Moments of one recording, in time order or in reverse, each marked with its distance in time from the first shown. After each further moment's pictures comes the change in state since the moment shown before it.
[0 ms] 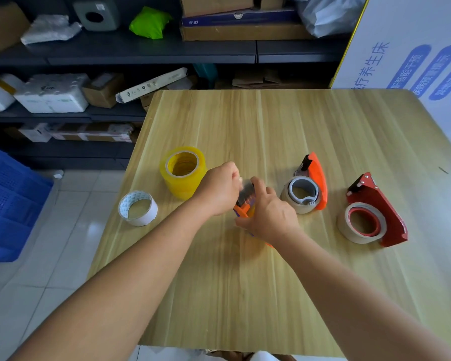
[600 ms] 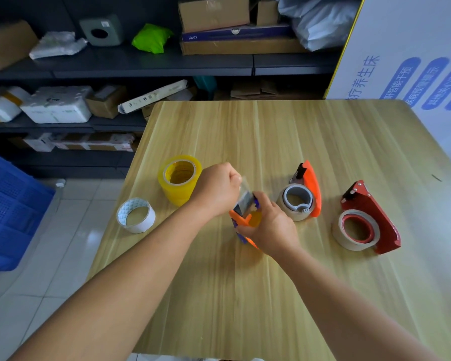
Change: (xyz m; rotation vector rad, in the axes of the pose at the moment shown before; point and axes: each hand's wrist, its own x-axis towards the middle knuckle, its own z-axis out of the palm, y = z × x) left_hand -0.008 0.026 -0.014 -0.006 0.102 0.006; right_hand -0.008 0.022 0.010 0.298 0.104 0.007
